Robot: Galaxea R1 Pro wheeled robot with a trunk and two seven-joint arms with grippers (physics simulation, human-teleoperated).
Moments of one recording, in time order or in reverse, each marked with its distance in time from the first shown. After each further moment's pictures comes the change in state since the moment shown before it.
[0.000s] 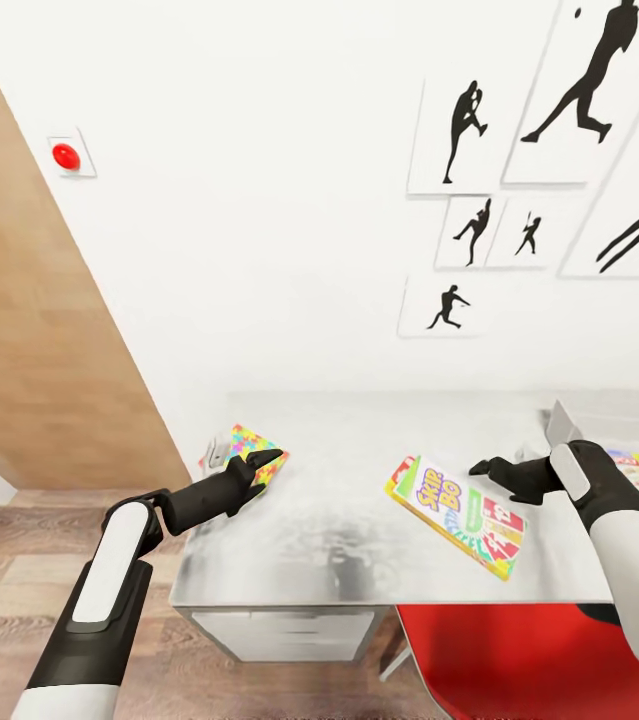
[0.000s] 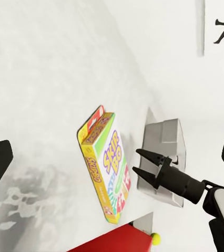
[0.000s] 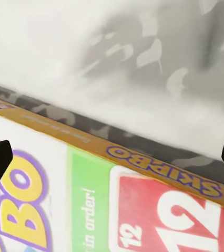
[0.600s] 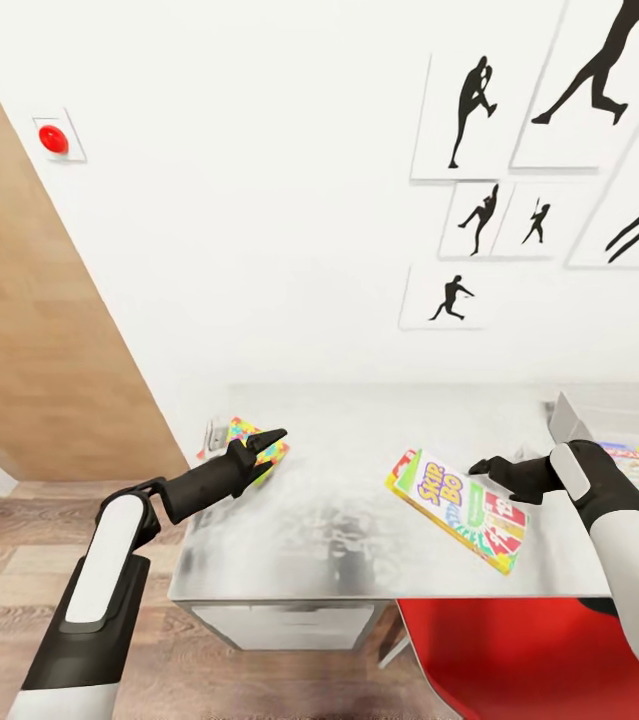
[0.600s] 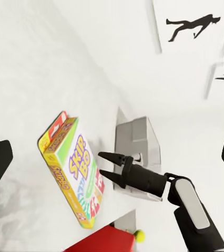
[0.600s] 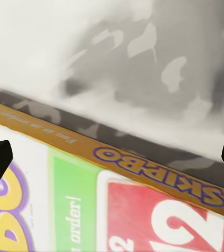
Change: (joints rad) left arm -0.006 -0.005 -0.018 -0.091 0.004 0.006 -0.089; right arm 0.000 0.000 0.000 -0.001 0.000 -0.001 0.004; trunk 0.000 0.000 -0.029
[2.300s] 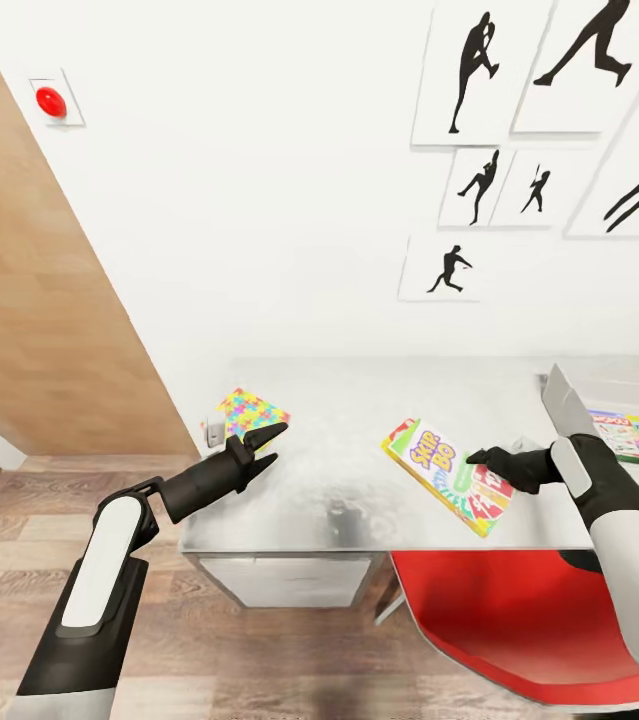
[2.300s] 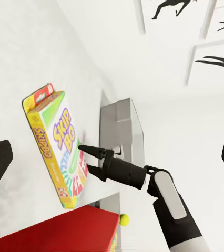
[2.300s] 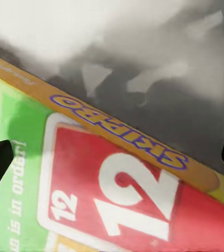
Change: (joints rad) left arm 0.009 0.007 -0.007 -0.017 0.006 -0.001 -0.107; right arm 0.012 0.006 0.005 -0.073 -0.015 0.000 0.022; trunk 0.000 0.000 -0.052
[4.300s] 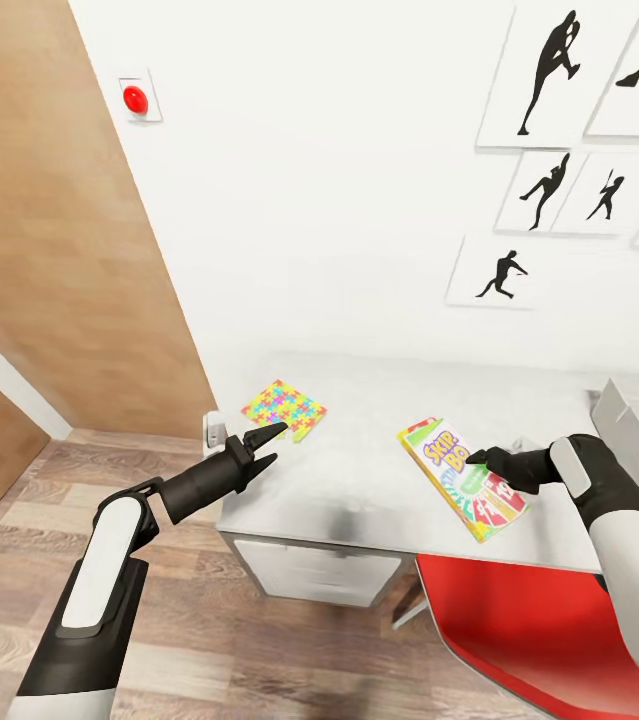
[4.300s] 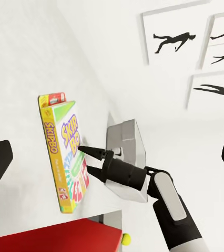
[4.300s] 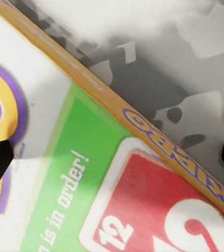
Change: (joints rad) left arm 0.002 -0.001 0.001 0.000 0.000 -0.004 0.000; right arm 0.001 0.001 0.002 -0.002 0.000 -0.001 -0.001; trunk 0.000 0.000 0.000
